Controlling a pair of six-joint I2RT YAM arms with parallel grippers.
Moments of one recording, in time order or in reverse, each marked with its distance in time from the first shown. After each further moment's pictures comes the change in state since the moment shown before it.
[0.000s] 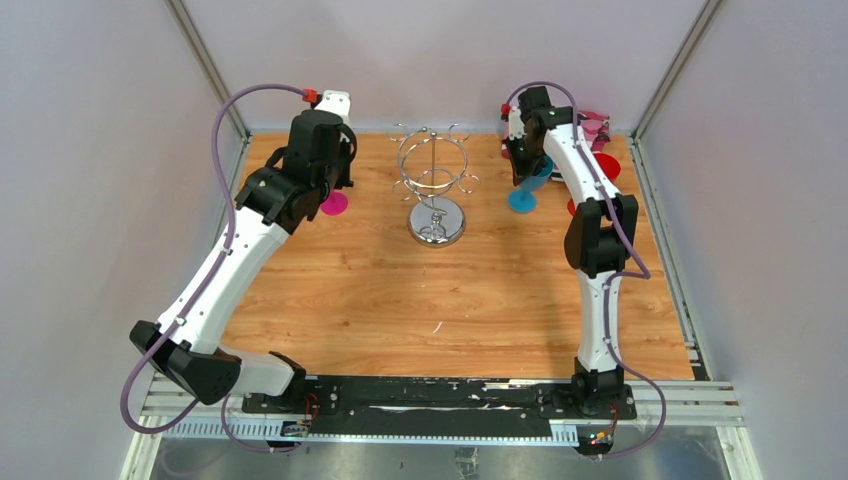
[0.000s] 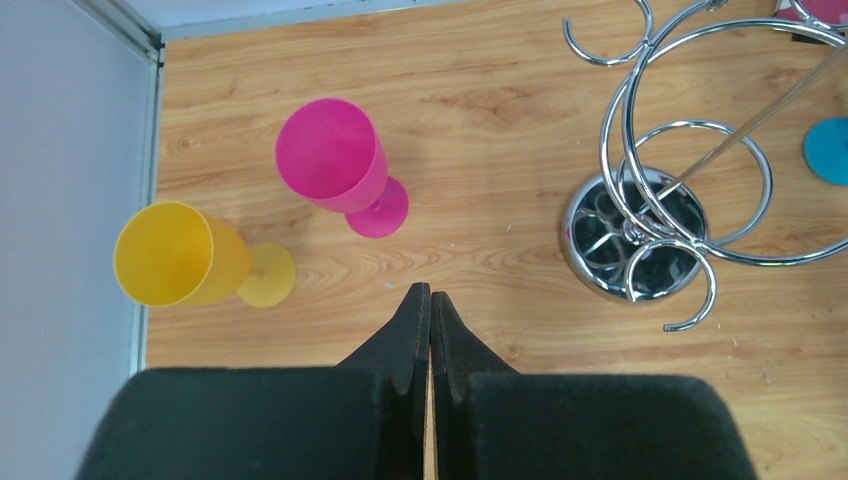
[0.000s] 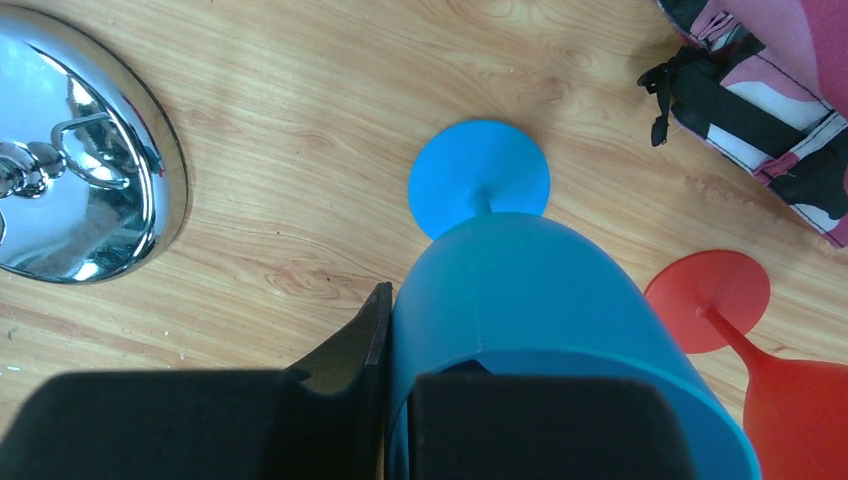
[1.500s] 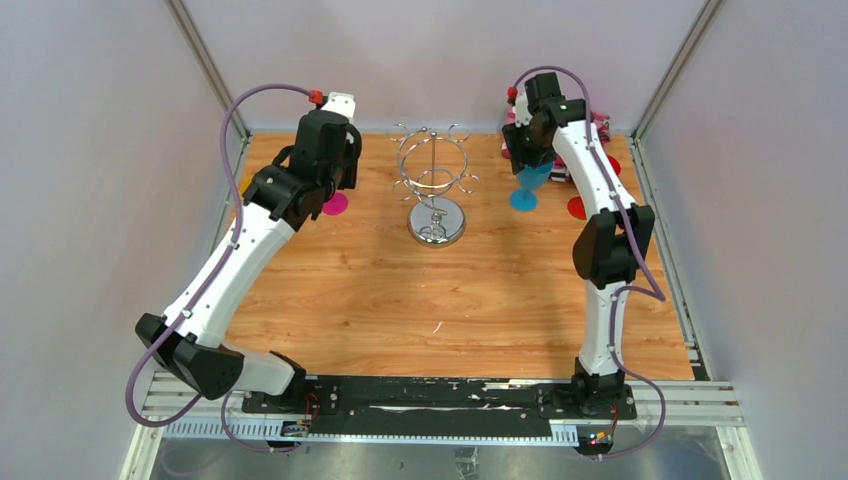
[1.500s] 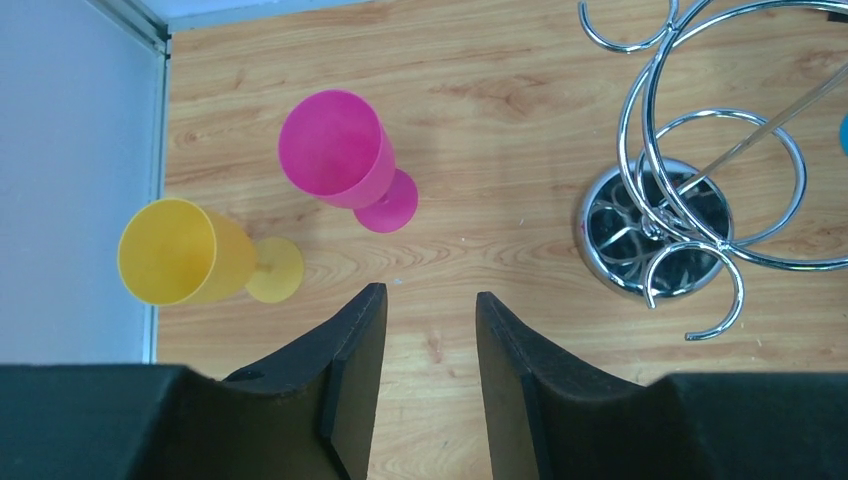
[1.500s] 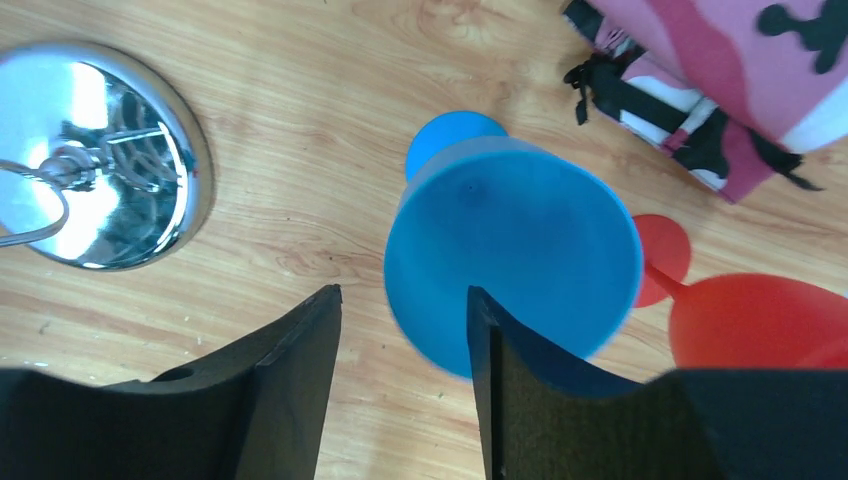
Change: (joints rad) left arm 0.000 0.025 -0.008 0.004 -0.018 0.013; right arm 0.014 -0.107 -0.038 0.014 0.058 0.019
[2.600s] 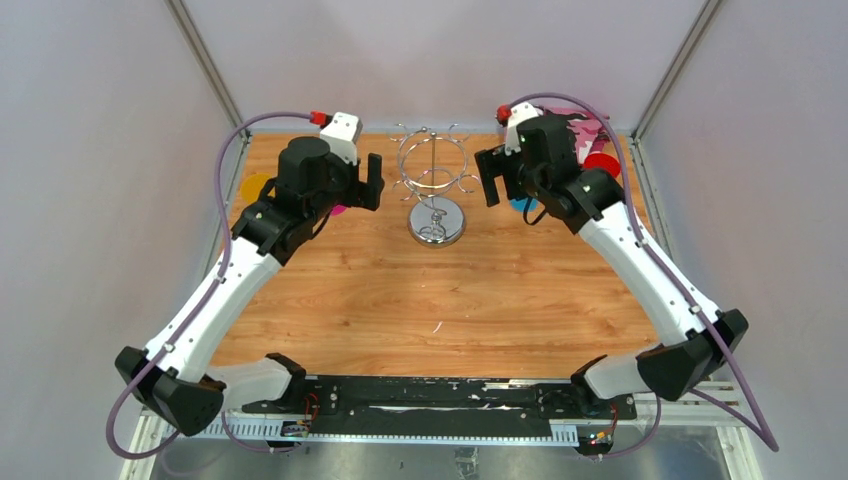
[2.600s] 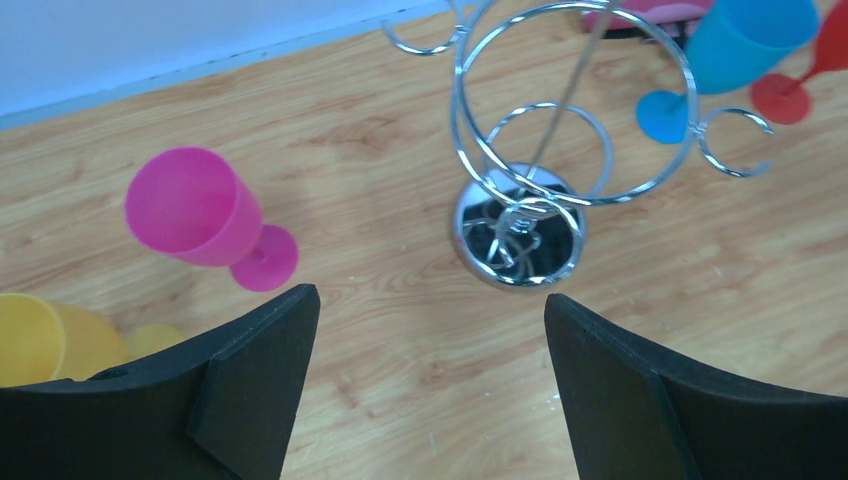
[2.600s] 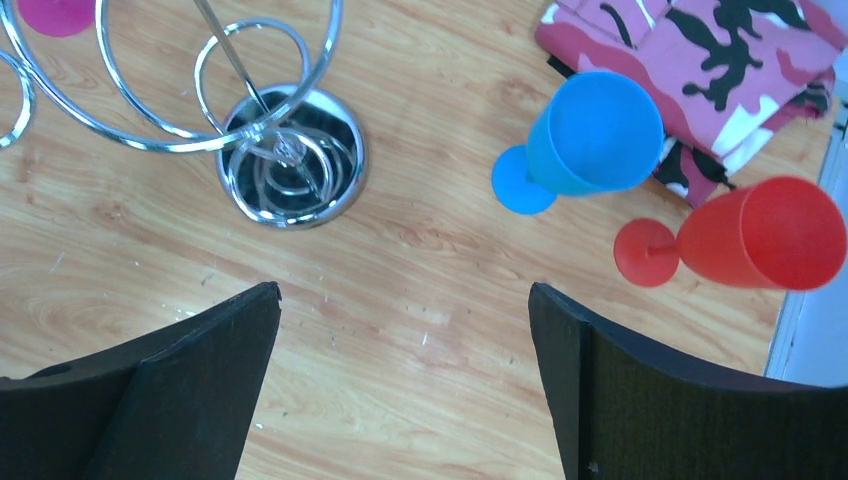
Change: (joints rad) left arm 0.000 -0.150 -0.230 0.233 0.278 0.042; right arm 0.339 -0.732 -0.574 0.309 0.243 0.115
